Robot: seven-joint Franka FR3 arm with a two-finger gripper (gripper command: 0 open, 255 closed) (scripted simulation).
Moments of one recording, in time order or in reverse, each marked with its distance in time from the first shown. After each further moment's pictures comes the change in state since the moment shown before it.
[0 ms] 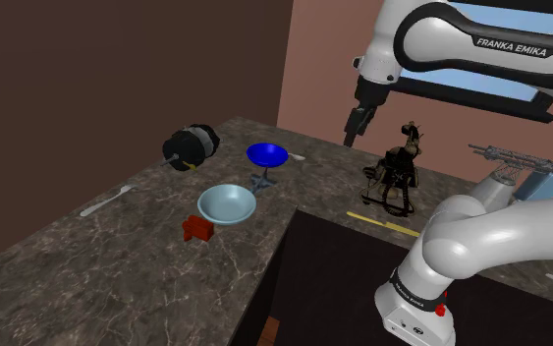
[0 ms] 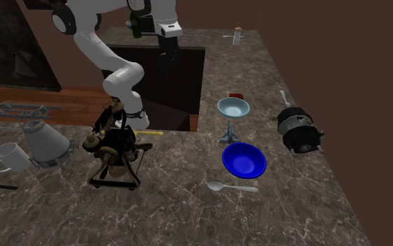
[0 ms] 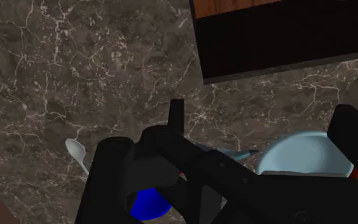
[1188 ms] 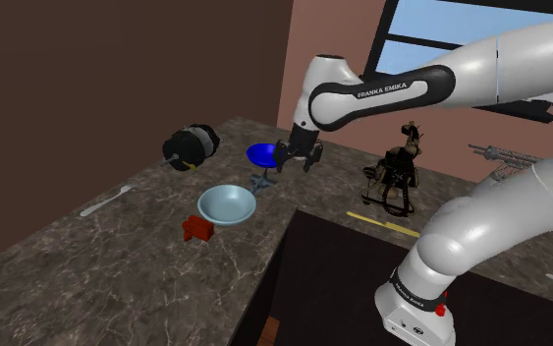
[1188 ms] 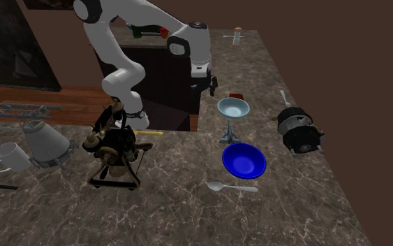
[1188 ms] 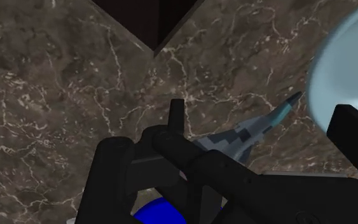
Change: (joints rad) arm -0.116 0.413 0.218 -0.096 0.180 0.566 0.644
